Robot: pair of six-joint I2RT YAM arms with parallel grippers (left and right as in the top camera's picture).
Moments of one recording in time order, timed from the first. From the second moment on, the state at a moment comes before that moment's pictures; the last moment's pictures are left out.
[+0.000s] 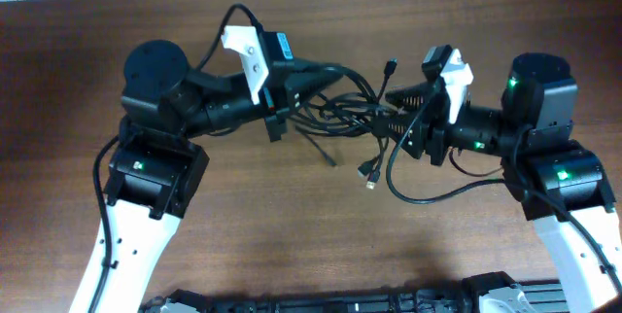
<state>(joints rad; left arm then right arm) -0.35 1.22 1.29 -0.07 0.95 -0.01 0.12 1.07 1.13 -0.63 -0.93 -0.11</state>
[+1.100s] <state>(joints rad) -0.45 1.30 1.29 0.08 0.20 -1.10 0.12 1.22 1.13 -0.48 -0.79 0.76</state>
